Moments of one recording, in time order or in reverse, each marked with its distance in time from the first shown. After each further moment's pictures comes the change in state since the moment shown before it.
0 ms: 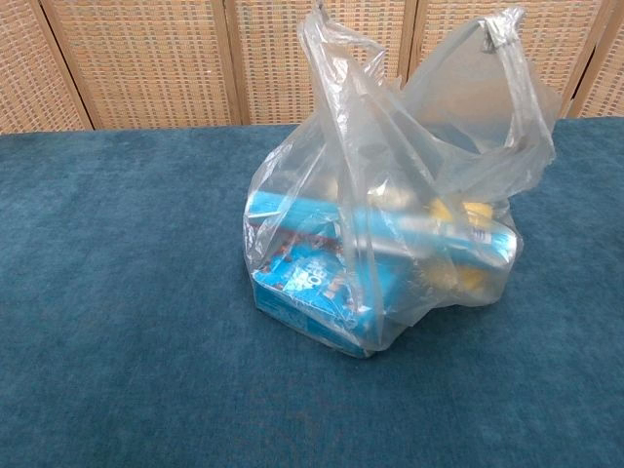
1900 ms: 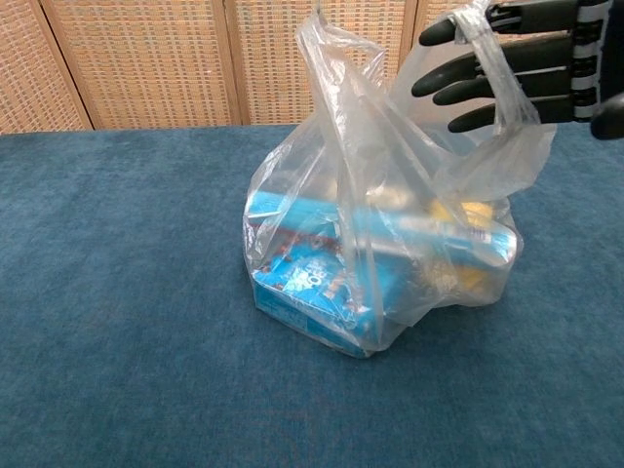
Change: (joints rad) left arm -0.045 0.050 -0.065 -0.055 -0.119 -0.057 -0.026; right arm 0.693 0.161 -0.147 -0.095 -0.338 -0.531 1.399
